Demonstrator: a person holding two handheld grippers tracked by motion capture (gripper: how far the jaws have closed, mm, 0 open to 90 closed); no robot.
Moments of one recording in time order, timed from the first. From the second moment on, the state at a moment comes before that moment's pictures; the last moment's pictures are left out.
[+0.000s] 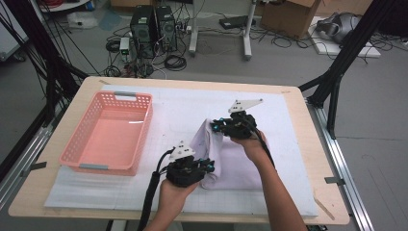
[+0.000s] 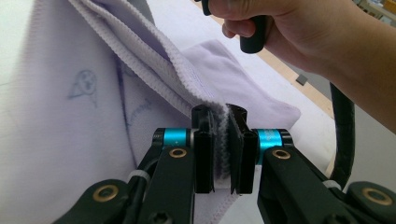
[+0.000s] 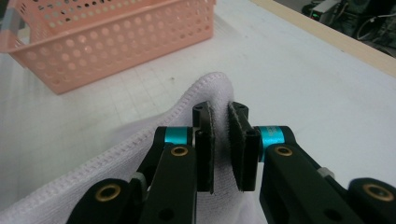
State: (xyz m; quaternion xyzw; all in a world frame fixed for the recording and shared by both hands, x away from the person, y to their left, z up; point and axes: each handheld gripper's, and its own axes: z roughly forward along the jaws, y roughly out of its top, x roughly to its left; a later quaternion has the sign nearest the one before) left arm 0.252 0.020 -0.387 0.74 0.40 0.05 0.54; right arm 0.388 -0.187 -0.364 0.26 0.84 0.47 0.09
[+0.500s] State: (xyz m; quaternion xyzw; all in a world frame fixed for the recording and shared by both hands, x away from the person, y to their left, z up) left arm 0.261 -0.023 -0.400 0.76 0.36 0.06 0.54; right arm 0.382 -0.256 -0.379 0.29 0.83 0.46 0.13
